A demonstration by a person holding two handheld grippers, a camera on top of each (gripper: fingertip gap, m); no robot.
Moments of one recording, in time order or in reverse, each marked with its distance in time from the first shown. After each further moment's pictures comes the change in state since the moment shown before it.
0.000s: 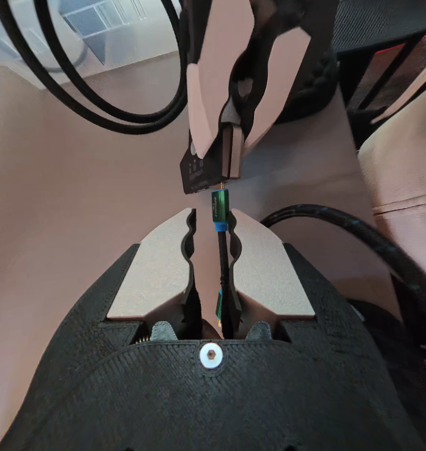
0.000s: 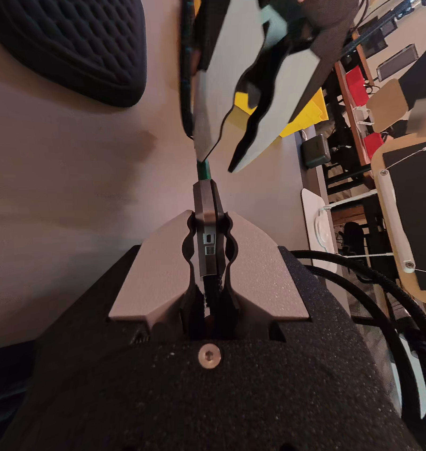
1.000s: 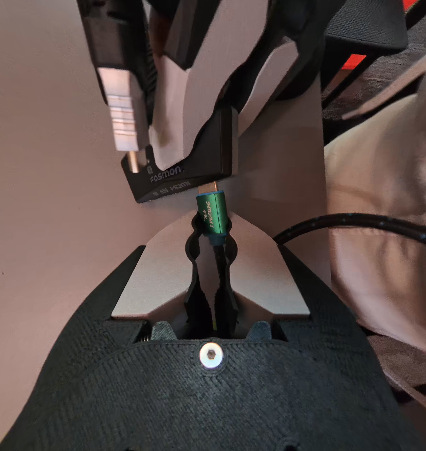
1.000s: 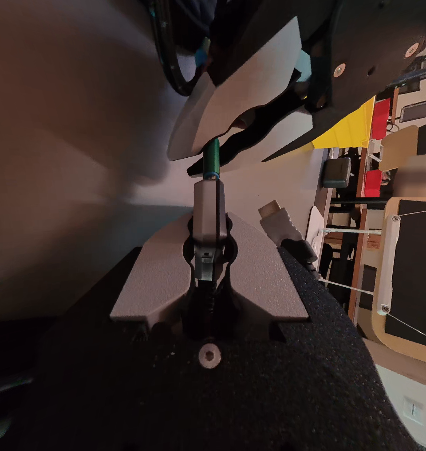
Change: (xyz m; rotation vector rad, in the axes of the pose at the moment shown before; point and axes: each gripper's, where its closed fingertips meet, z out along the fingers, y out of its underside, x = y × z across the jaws) left arm 0.054 0.024 0.055 -0.094 0.174 -0.255; right arm -0.041 0.019 0.020 -0.104 -0.087 -0.319
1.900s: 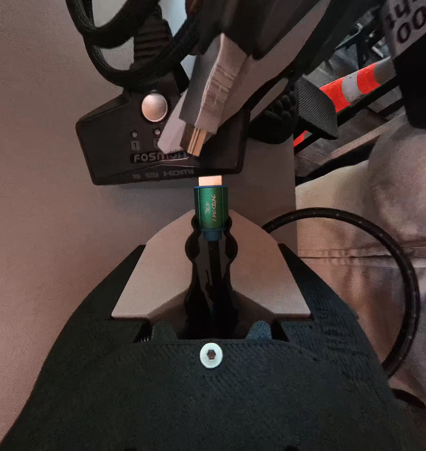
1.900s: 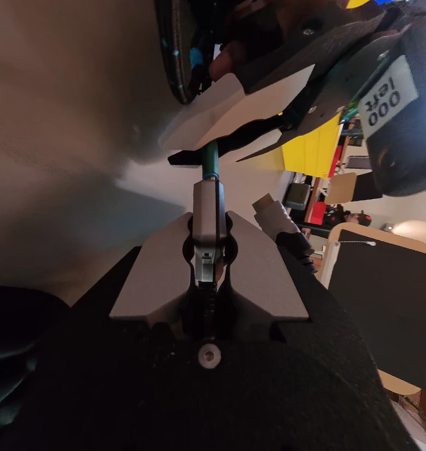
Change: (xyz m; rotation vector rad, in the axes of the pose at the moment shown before) left arm 0.010 -0.012 0.009 0.192 0.158 -0.279; right arm 0.008 0.007 -0.002 0.012 0.080 -0.274
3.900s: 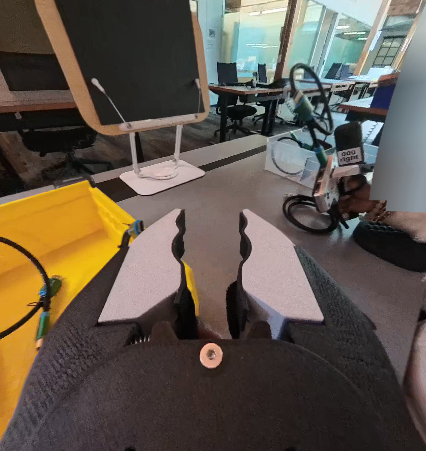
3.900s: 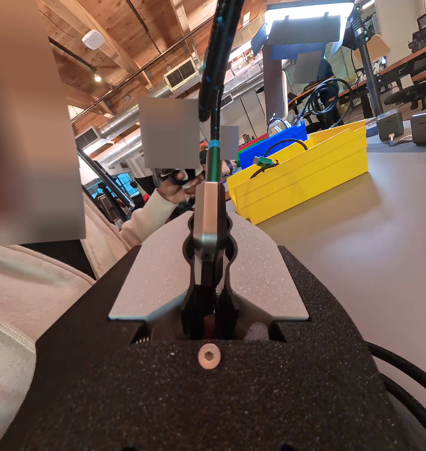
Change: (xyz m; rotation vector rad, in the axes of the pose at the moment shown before) left arm -0.032 -0.002 -0.282 0.771 -0.842 0.029; right arm 0.095 0.044 -0.031 1.102 -0.185 1.697
